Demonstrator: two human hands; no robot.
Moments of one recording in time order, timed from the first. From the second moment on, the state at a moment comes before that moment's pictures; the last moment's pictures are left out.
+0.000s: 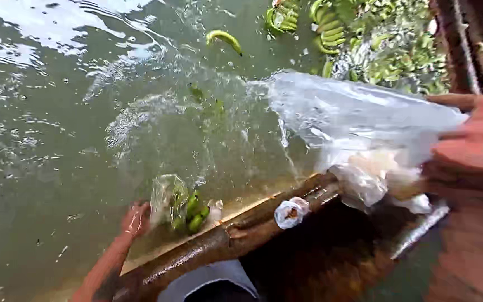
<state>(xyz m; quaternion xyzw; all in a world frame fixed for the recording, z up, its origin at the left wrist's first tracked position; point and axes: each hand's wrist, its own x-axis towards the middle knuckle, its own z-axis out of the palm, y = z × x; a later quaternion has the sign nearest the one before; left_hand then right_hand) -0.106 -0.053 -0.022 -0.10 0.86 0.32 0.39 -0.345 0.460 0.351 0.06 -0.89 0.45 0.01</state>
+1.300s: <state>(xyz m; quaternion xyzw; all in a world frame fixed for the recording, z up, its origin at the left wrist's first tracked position) -0.133 -0.053 -0.052 -0.48 0.64 0.50 0.34 -0.202 0.609 0.273 -0.35 -0.80 0.43 0.21</state>
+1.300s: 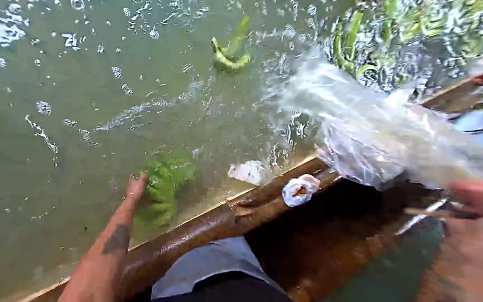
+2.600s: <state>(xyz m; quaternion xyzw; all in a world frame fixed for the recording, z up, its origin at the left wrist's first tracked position) -0.084 -0.081 0.003 -0.48 0.67 0.55 0.11 -0.256 0.089 -0.023 0.21 -0.89 0.17 -0.36</state>
